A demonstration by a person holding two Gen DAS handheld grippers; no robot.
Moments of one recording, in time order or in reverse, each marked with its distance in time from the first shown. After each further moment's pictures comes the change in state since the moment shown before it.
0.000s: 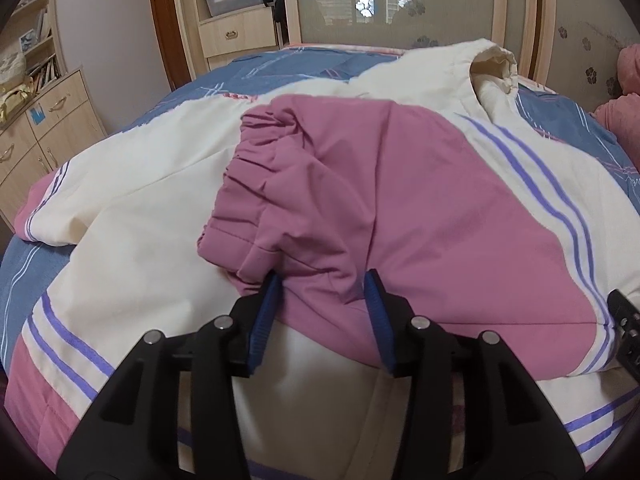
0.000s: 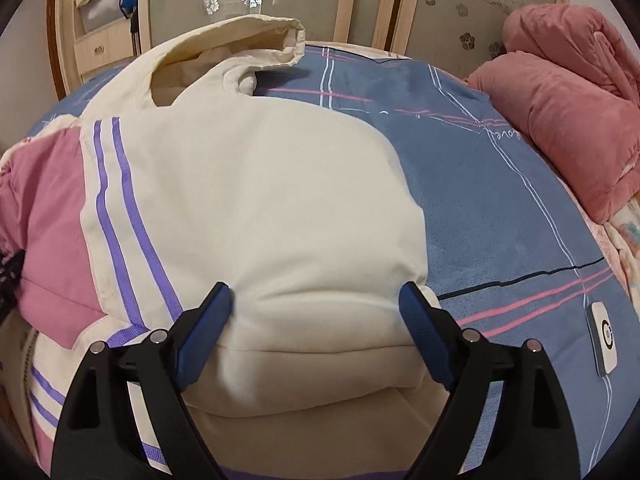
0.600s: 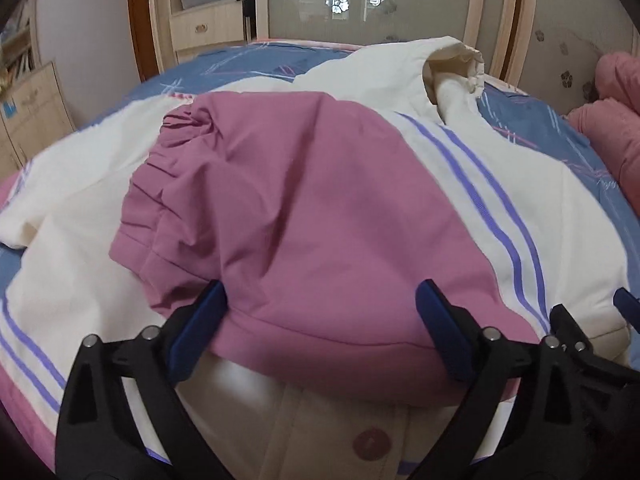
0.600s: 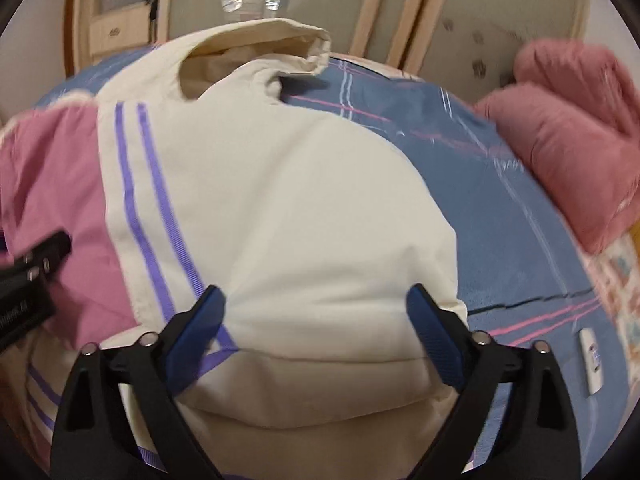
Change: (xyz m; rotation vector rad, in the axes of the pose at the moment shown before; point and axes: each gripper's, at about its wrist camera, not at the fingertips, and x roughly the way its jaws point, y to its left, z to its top) left arm 0.010 -0.030 0.006 -0.001 0.035 -0.141; right arm 0.000 0.021 0.004 -0.066 -0.034 -0.022
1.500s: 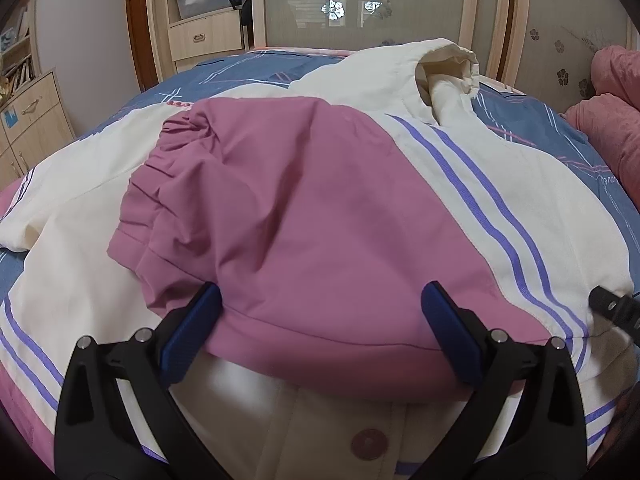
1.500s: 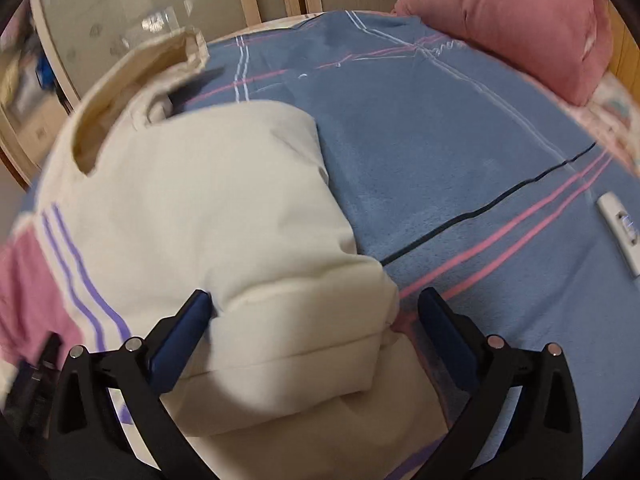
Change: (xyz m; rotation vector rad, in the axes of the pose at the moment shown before) left arm -0.004 -0.004 -0.007 0.024 -0.030 0.019; right arm 0.006 -0.081 -0.012 0.460 0.110 0.051
